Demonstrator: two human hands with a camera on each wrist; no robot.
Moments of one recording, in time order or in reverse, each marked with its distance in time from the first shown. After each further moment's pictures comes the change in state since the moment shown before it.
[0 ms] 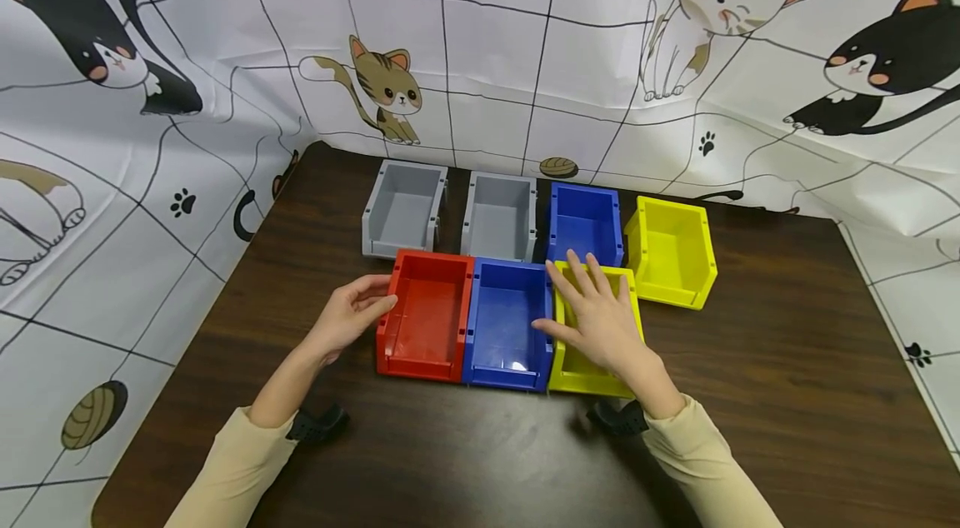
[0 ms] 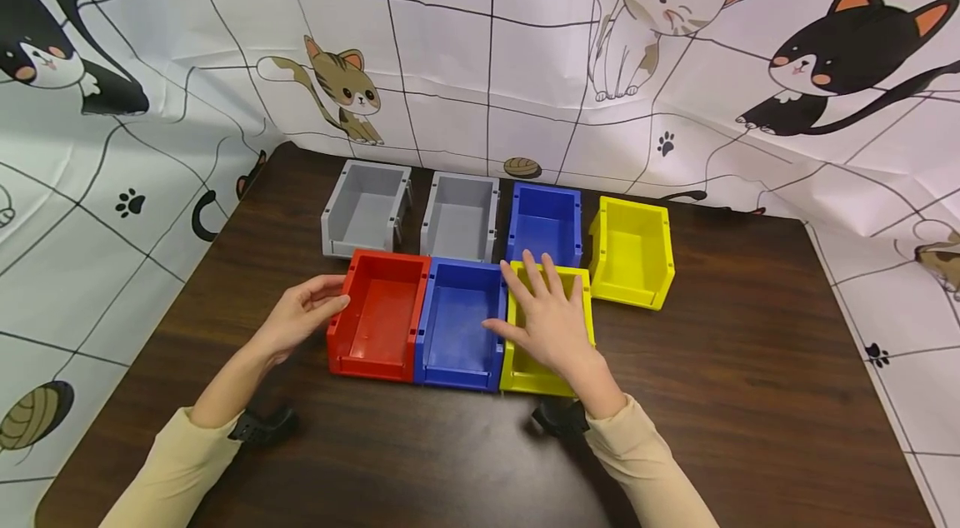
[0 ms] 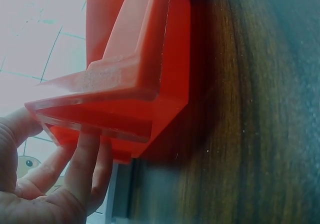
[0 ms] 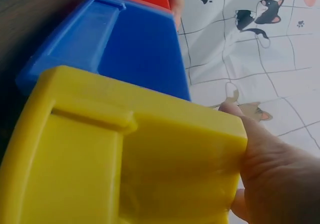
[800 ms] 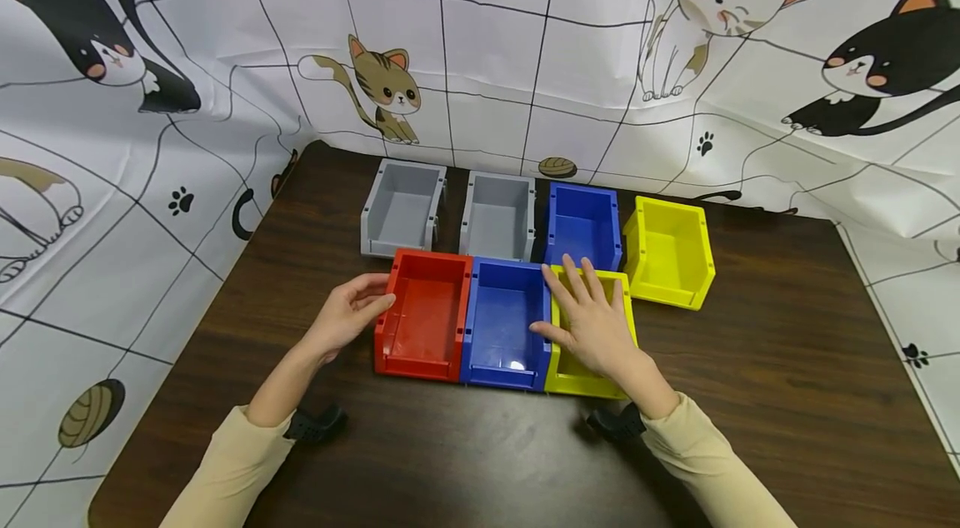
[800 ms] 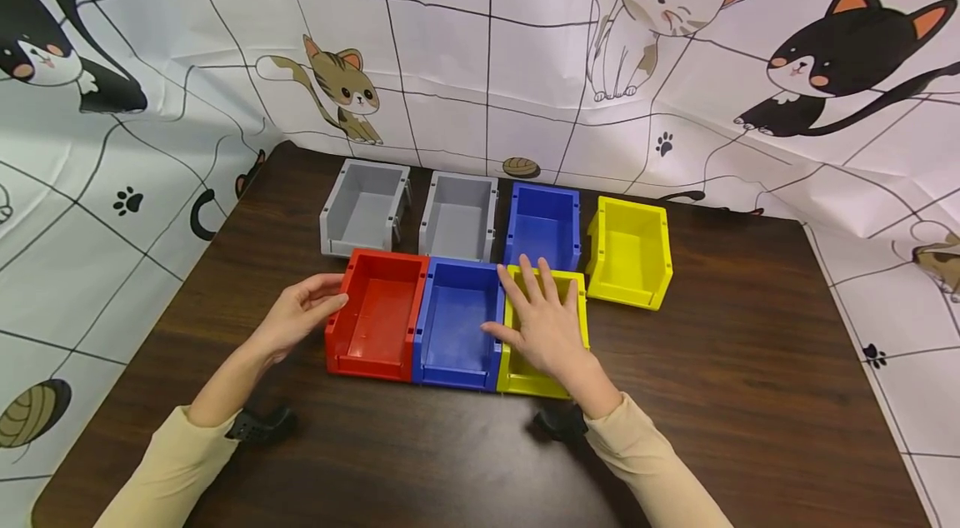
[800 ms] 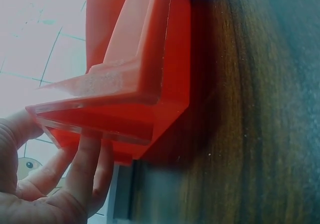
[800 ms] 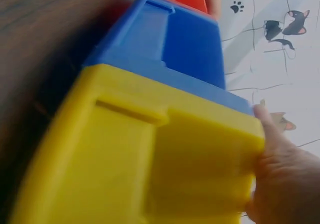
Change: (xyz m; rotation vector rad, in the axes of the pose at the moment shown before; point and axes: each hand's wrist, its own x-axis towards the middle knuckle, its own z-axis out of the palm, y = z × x) left_hand 0.000 -0.001 0.001 -0.003 0.004 0.006; right_hand 0.001 0.006 0.017 -0.042 -0.024 -0.009
